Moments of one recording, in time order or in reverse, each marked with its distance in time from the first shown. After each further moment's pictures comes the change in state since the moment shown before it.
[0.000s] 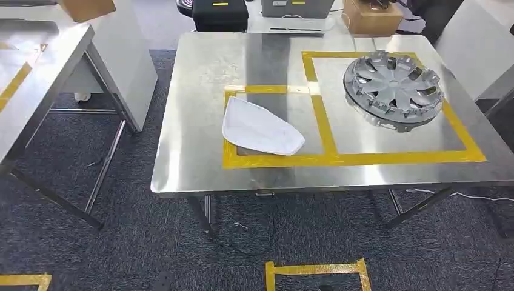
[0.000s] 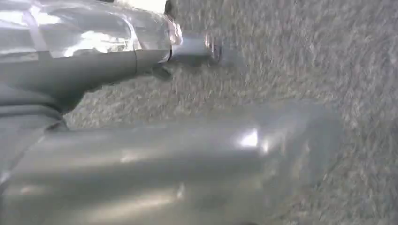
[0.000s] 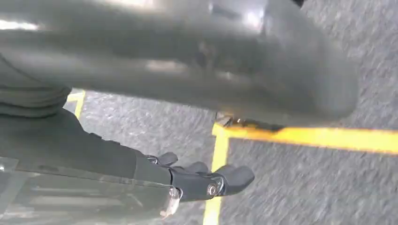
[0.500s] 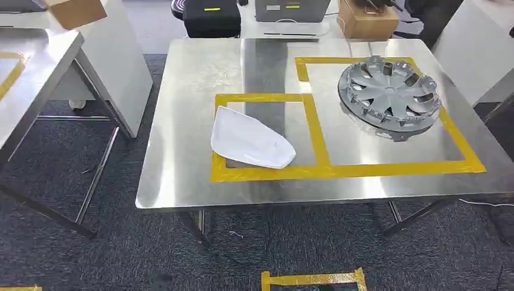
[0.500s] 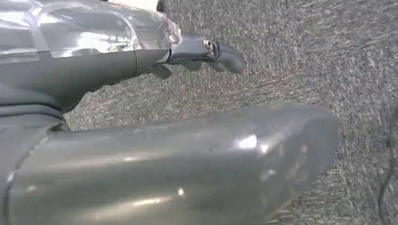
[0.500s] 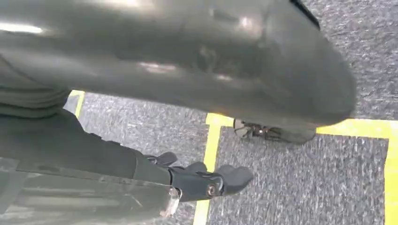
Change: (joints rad) left arm 0.002 0.008 0.005 -0.004 -0.003 -0.001 0.000; right arm 0.006 0.010 0.000 0.000 -0.001 -0.005 0.001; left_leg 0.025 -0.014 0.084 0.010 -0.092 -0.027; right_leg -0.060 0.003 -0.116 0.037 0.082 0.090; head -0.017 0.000
